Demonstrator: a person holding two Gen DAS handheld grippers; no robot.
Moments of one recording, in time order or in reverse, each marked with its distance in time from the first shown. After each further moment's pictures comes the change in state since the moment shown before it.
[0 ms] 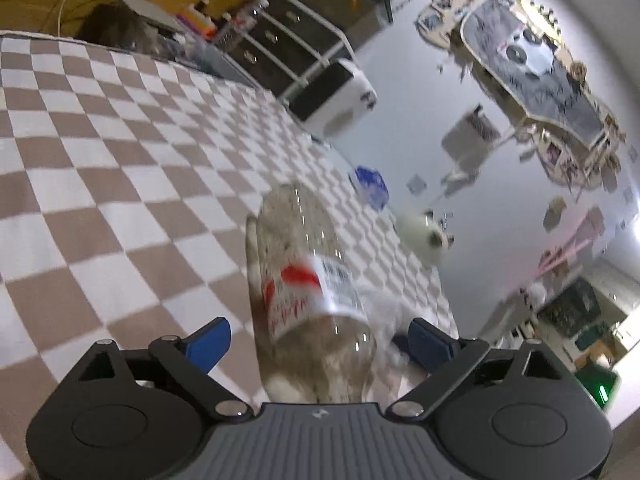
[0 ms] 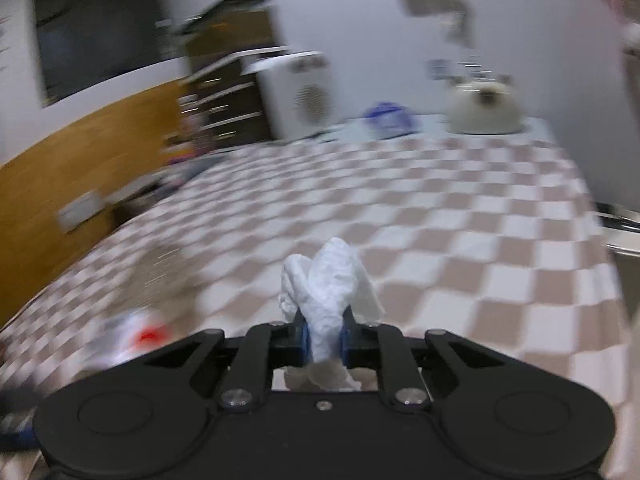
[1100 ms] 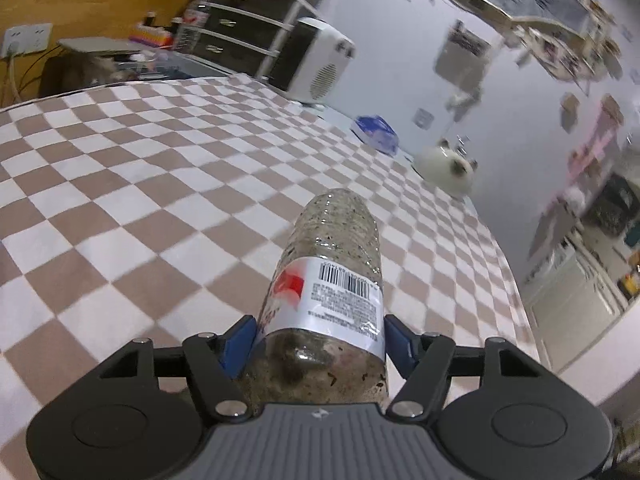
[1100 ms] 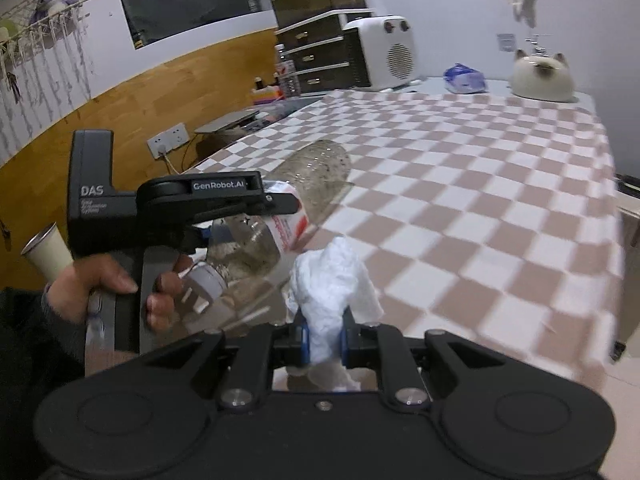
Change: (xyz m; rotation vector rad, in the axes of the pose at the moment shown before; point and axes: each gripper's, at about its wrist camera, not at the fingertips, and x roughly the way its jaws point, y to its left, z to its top) left arm 0.023 -0.028 -0.010 0.314 0.136 0.130; right arm -0.127 0.050 -0.074 -0.066 0.136 0.132
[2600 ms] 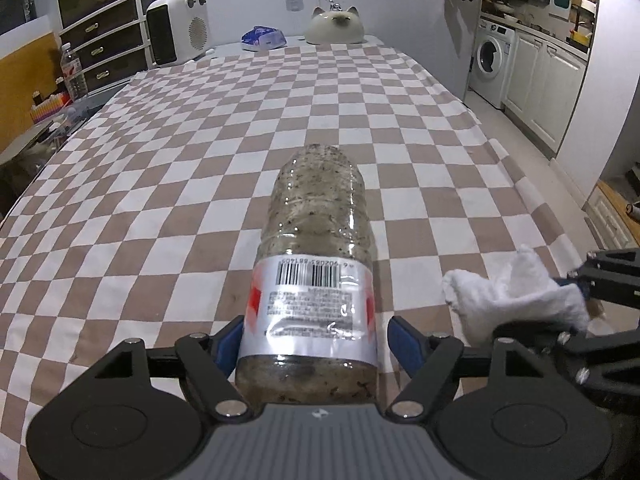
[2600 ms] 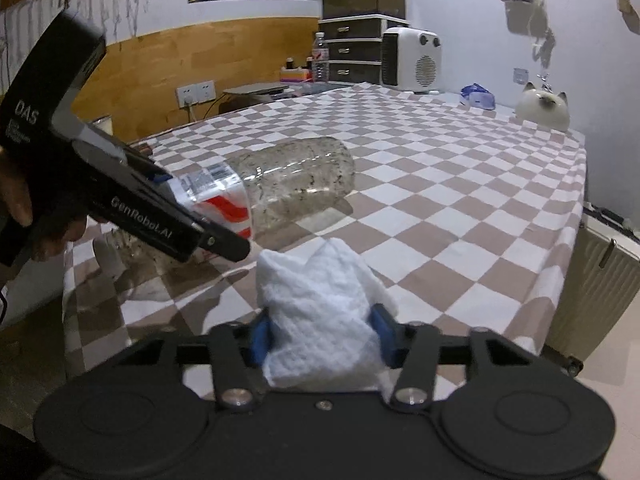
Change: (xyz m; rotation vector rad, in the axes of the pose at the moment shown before) left arm -0.117 -0.031 -0.079 0.588 0.288 0.057; right arm -0.064 0.063 -0.102 -0.196 -0.004 -0.078
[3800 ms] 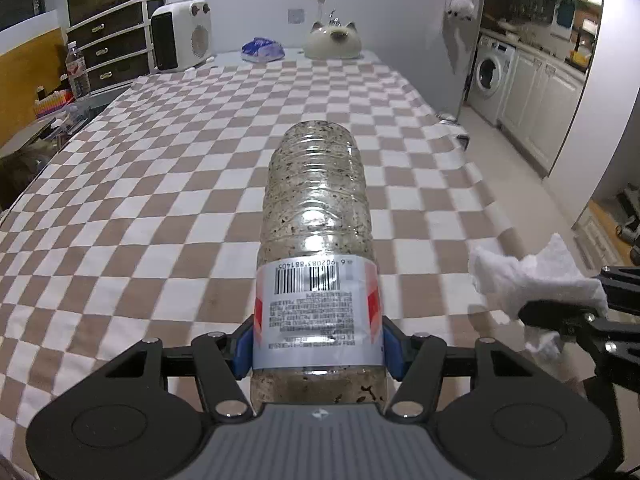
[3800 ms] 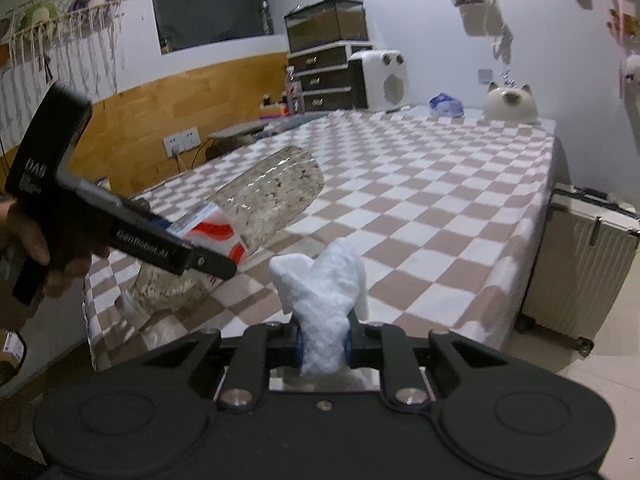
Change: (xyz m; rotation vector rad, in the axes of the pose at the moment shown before) left arm -0.031 -0.022 0.004 -0.050 -0.031 -0.034; right arm -0.050 -0.022 -0.003 0.130 -0.093 0.002
